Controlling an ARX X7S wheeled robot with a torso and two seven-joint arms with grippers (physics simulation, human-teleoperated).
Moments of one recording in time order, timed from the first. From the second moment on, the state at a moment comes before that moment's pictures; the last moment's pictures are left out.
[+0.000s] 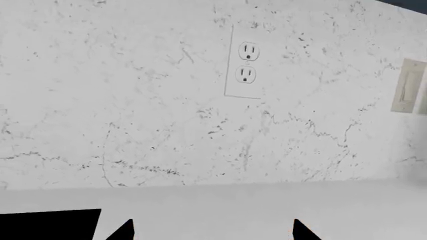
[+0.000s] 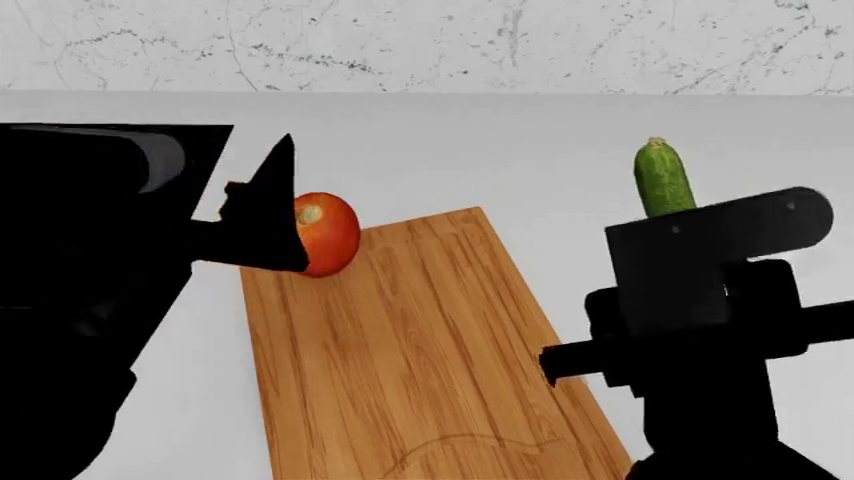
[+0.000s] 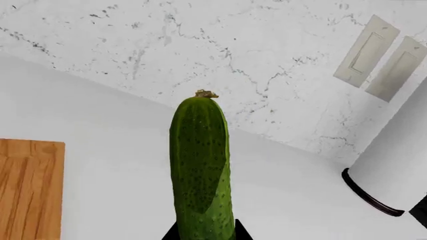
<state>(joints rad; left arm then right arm) -0.76 -0.25 0.32 0.22 -0.70 -0.64 -0.33 0.74 0.56 -0.30 -0.55 0.71 1.27 0.67</state>
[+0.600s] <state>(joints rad) -0.57 -0.35 0.12 0.43 -0.81 -0.50 -0.34 1.36 0.43 -0.51 0.16 1.71 1.52 0.98</state>
